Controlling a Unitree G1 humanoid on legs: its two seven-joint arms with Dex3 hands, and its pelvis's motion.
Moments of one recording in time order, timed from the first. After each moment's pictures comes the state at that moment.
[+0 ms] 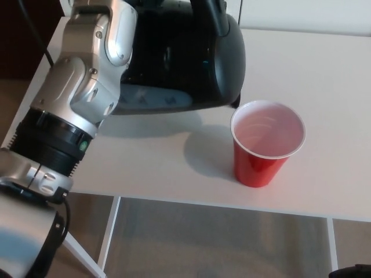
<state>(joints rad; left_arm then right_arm) -0.96 0.34 -0.36 0.40 0.71 0.14 0.27 -0.15 -0.40 0.02 1.20 -0.12 -0.25 0.18</state>
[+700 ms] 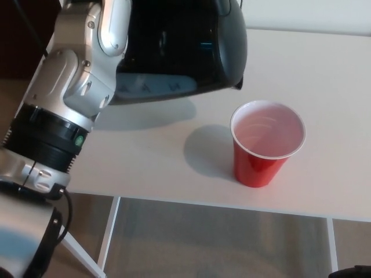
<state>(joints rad) -0.97 0.34 -0.32 0.36 0.70 0.14 0.27 -0.15 -0.40 0.02 1.21 -0.13 -0.25 0.18</state>
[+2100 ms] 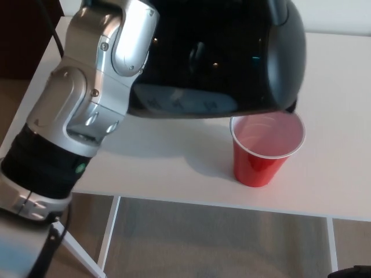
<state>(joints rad) -0.90 0.37 -0.38 0.03 0.77 0.11 0.18 -0.15 -0.40 0.02 1.21 -0.13 -0.25 0.20</state>
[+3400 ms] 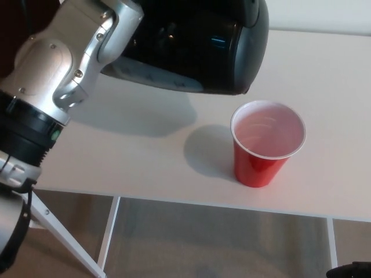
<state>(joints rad) -1.01 0.49 -0.46 0.30 1.00 -0.19 0.48 -0.17 -0.40 0.02 1.21 -0.13 -0.25 0.21</state>
